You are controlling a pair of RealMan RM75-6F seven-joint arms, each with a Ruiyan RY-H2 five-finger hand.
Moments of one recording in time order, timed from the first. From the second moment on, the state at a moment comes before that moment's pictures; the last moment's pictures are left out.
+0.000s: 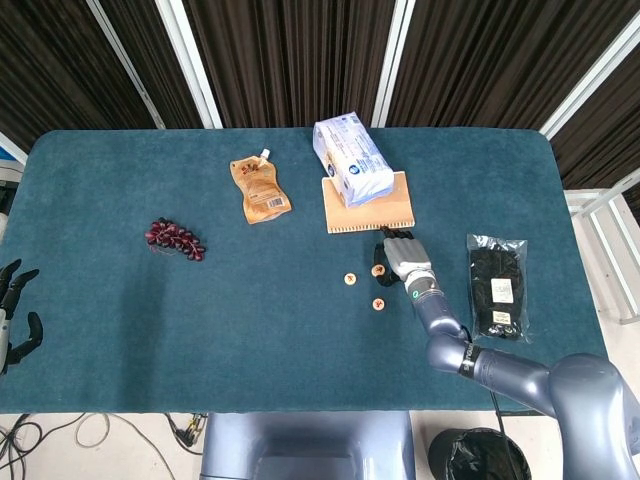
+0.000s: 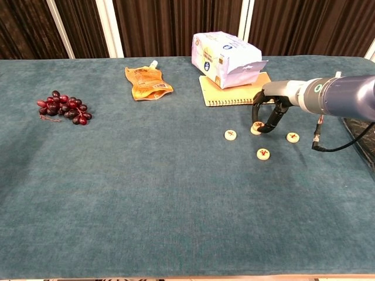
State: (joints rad) left arm -0.08 -1.10 -0.09 -1.66 1.39 1.46 -0.06; right arm 1.02 -1.63 0.19 -1.15 -0.45 0.66 -0.40
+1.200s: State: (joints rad) left arm -0.09 -1.10 -0.09 -1.66 1.38 1.45 -0.05; right arm 1.02 -1.63 0.18 -1.15 -0.45 0.65 -0.38
